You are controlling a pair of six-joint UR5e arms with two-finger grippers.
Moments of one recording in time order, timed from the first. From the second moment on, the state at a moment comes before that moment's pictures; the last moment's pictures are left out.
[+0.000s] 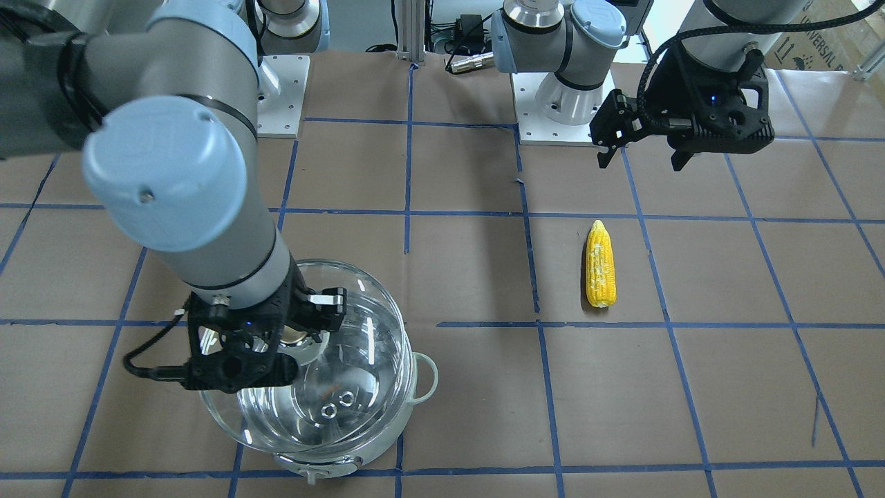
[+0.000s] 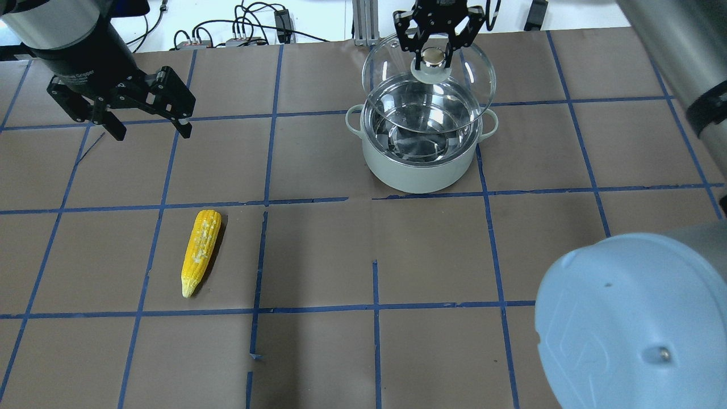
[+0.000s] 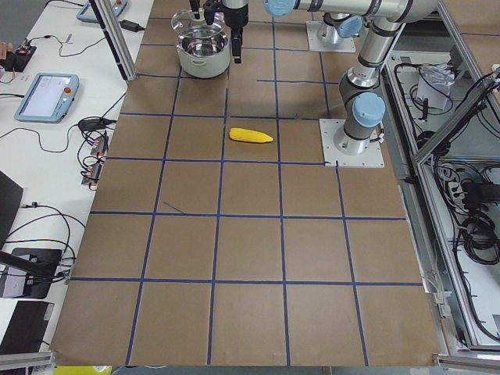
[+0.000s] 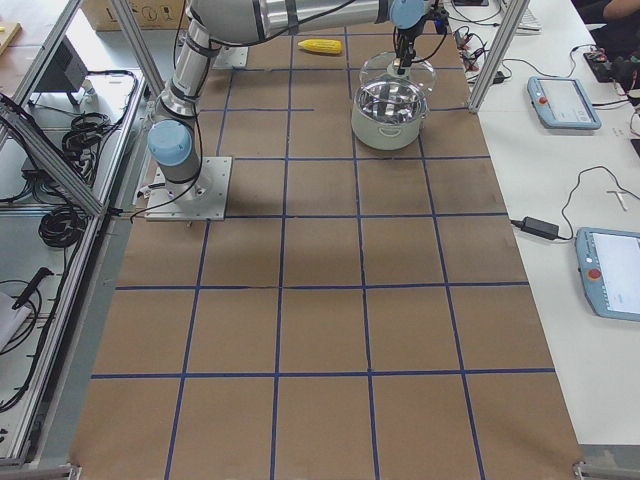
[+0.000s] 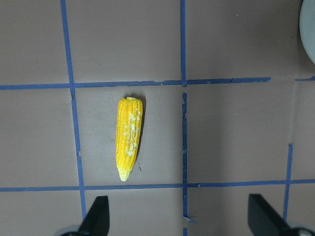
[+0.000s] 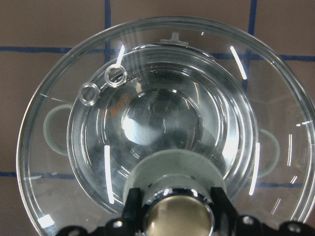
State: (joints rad) left arm -1.49 -1.57 -1.48 -1.71 1.57 0.10; right arm 1.72 -1.04 0.92 -1.43 -1.54 0.08
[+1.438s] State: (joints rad) left arm -1.30 -1.63 -2.09 -1.07 1.56 0.37; right arm 1.53 -1.61 1.42 -1.33 -1.55 -0.09
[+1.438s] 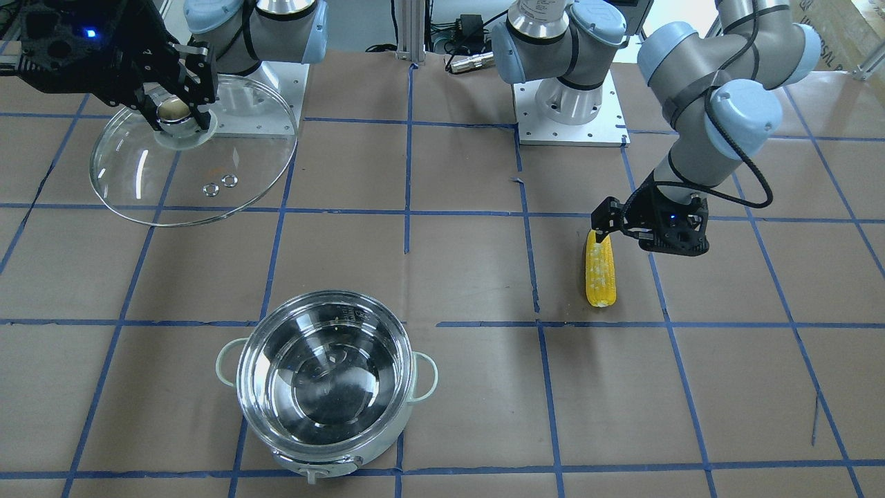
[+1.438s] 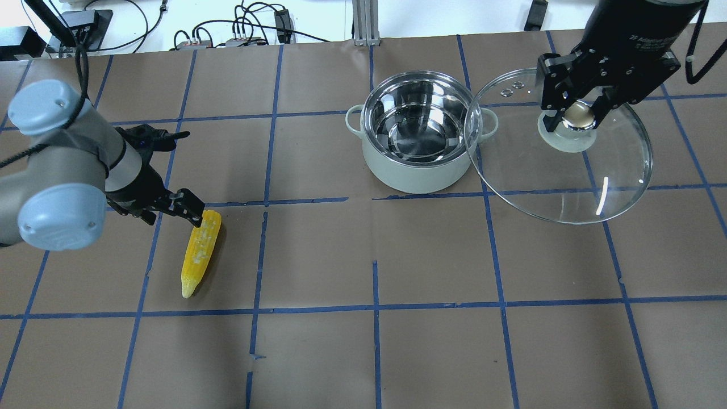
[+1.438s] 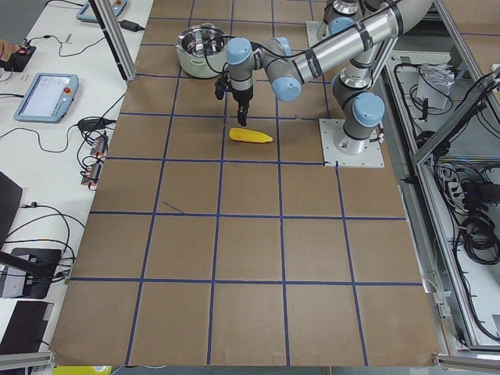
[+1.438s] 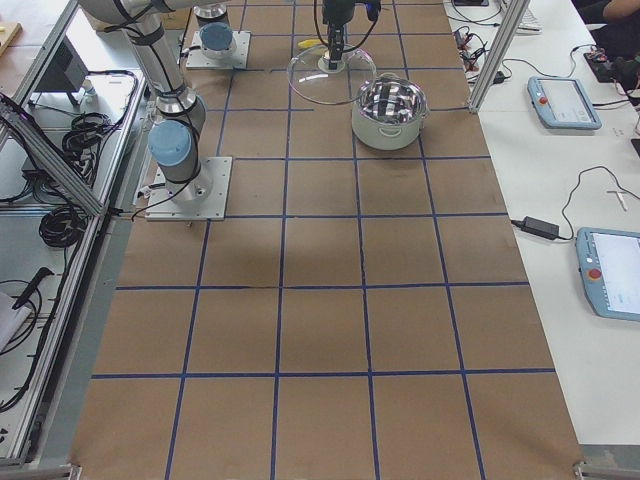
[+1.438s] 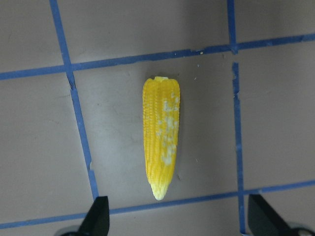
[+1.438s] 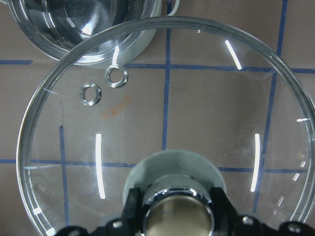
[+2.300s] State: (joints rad) left arm -1.30 -1.79 -2.19 -0.81 1.57 0.37; right arm 1.53 -1.60 1.42 -1.34 -1.58 -0.08
